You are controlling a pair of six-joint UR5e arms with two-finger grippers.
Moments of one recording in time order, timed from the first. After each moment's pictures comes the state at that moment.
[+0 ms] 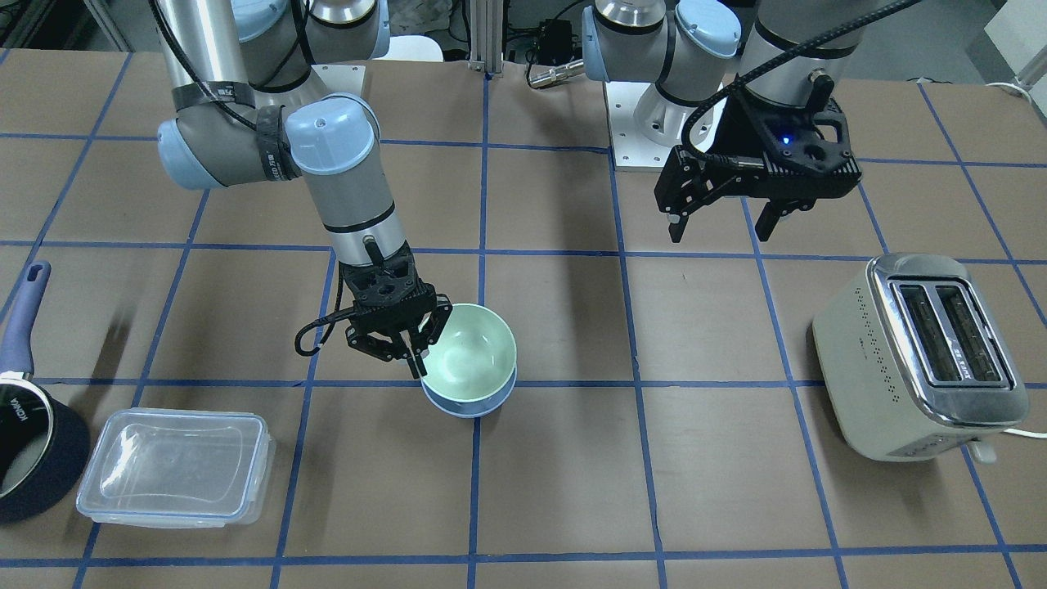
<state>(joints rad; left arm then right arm) -1.57 -1.55 -1.63 -1.39 1.58 -0.03 1.79 -1.28 1.98 -2.75 -1.45 -0.13</state>
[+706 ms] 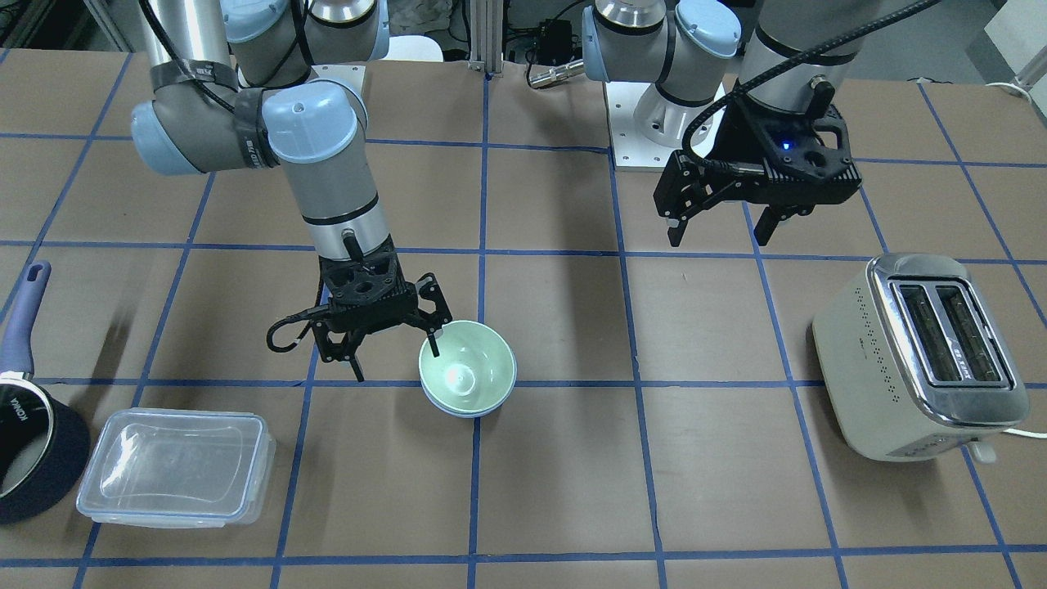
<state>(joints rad) -1.57 -1.56 -1.62 -1.38 1.58 -0.03 1.75 -1.34 1.91 -2.58 -1.47 -0.12</state>
